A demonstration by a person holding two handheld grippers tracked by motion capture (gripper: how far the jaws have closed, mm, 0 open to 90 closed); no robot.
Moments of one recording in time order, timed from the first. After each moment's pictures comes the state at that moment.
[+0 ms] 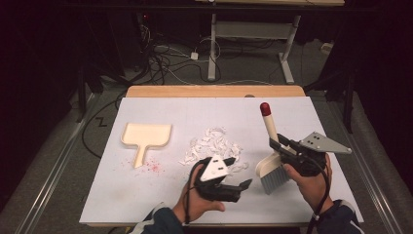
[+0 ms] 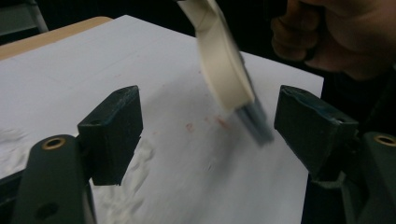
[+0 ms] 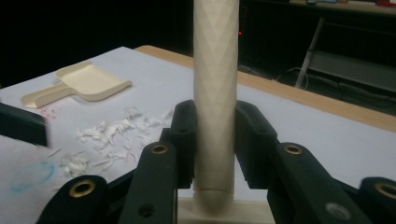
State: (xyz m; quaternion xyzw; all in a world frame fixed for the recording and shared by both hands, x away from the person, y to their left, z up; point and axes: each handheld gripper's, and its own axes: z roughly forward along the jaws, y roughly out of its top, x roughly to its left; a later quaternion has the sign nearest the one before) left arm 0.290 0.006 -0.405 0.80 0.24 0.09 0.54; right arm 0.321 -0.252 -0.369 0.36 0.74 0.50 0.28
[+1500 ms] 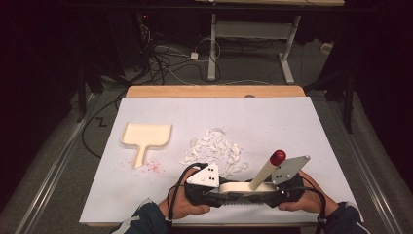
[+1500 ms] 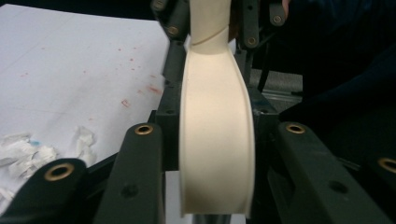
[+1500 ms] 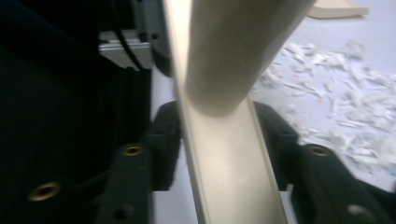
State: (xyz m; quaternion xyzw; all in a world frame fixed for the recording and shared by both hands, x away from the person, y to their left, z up) left arm 0.289 0.046 -0.406 0.85 0.06 0.00 0.52; right arm 0.302 -0.217 -0.399 0.04 0.90 0.43 0.02
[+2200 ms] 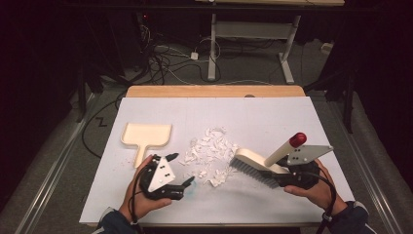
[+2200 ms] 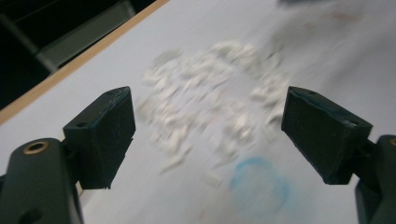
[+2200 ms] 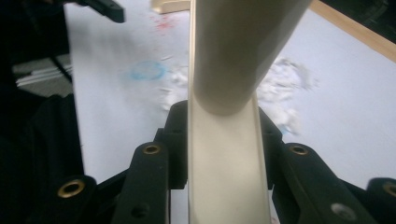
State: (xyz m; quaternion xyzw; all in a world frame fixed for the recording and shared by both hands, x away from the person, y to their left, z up) left arm 0.283 0.156 -0.432 0.83 0.24 0.27 0.42; right arm 0.316 -0.250 -0.377 0.18 0.87 0.44 0.12
